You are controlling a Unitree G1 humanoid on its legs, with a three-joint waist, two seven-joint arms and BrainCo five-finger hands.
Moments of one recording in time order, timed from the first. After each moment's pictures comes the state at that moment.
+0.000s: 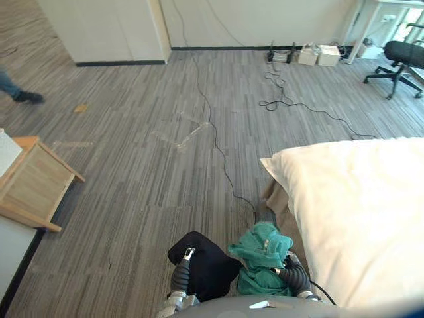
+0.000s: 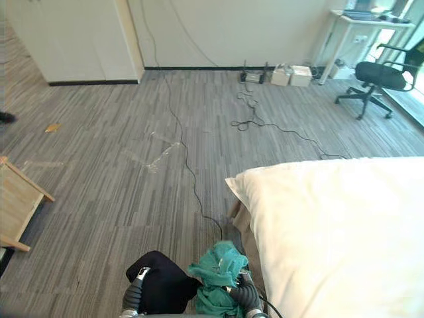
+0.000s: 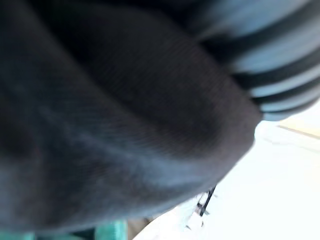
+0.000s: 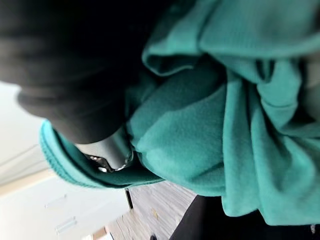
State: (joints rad) left arm 0.45 0.16 -0.43 0.36 -0.64 -0.38 0.05; right arm 0.51 -0.13 0.36 0.30 0.29 -0.38 0.07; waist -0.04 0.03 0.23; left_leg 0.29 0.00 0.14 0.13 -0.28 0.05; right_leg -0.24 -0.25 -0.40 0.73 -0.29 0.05
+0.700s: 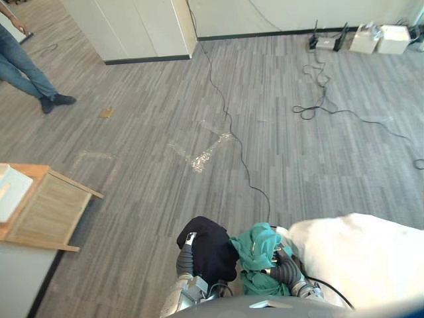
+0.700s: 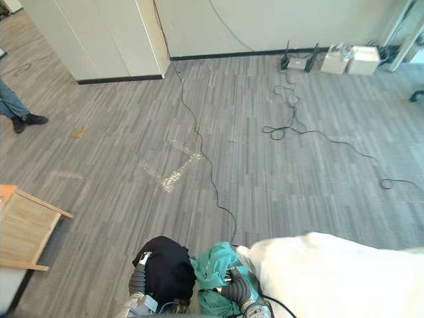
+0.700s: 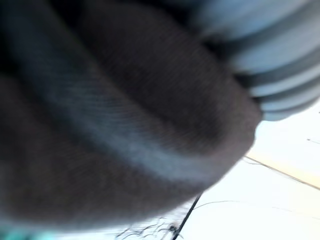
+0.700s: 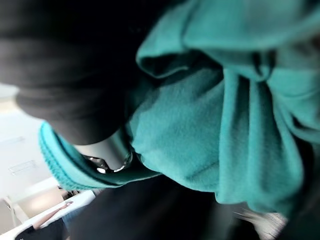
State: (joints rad) left arm 0.44 0.05 -0.33 0.31 -0.78 -0.36 -0.04; right arm 0.45 -0.24 0.44 0.24 0.10 -0.23 0.07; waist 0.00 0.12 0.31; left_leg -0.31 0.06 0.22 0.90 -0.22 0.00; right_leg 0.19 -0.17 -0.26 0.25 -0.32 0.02
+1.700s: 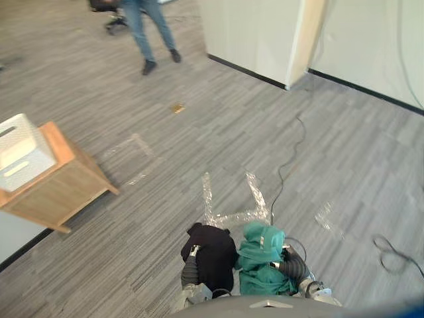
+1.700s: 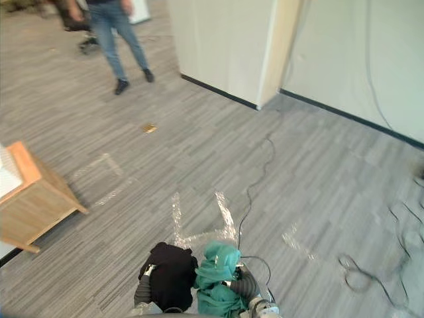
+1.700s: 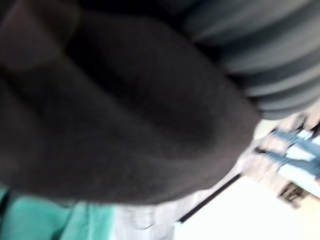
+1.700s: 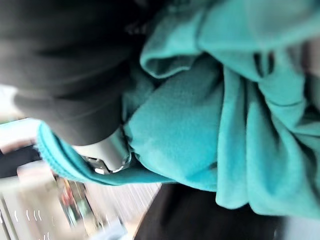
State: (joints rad) left arm 0.44 0.05 -0.34 0.41 -0.86 -0.30 0.00; right arm 0.41 -0.25 0.38 0.29 0.33 -0.21 0.15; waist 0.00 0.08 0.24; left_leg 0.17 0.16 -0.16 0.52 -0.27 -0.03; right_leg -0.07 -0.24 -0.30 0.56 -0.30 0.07
